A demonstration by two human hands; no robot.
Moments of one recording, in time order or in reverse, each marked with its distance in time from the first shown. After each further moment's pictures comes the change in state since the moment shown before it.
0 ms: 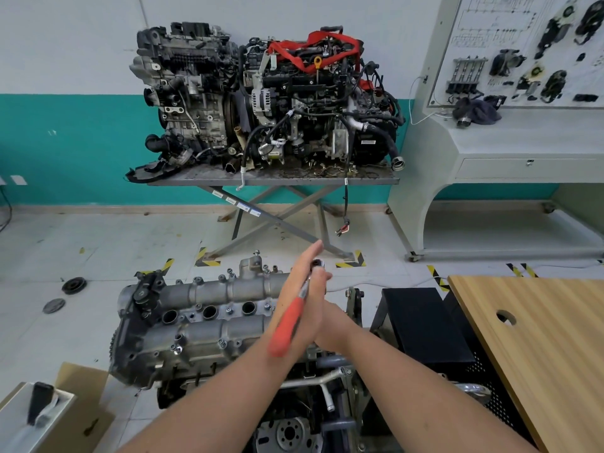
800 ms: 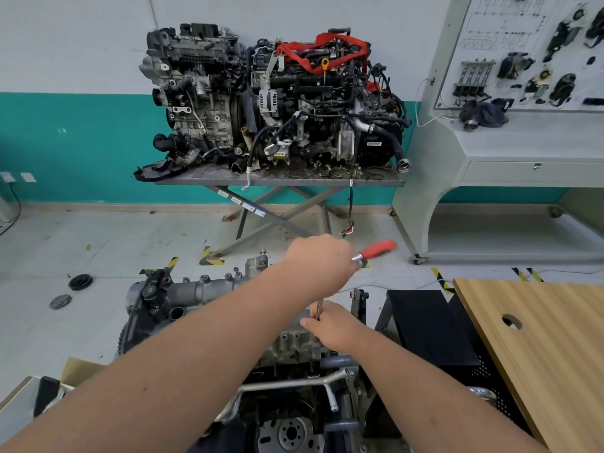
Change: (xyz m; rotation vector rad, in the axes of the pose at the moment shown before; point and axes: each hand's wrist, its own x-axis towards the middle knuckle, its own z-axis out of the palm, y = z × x) left_hand 0.071 0.060 -0.003 1.276 -0.568 0.081; right_hand -0.003 0.003 -0.003 0.069 -0.081 0.061
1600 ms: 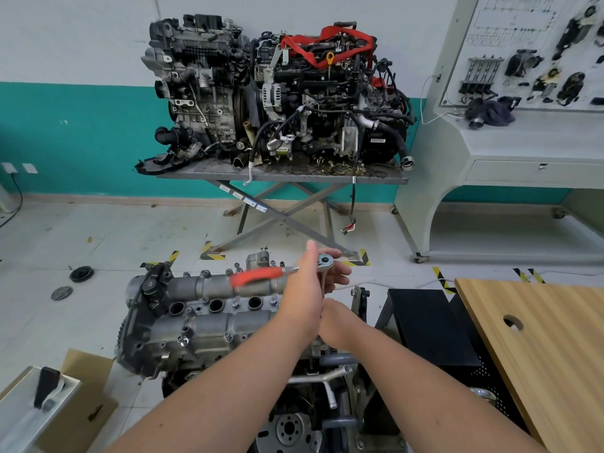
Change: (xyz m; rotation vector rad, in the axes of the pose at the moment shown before) left_hand -0.024 0.008 0.067 -1.895 0.358 -0.416; right_hand 0.008 0.005 0.002 -0.077 -0.013 -0.101
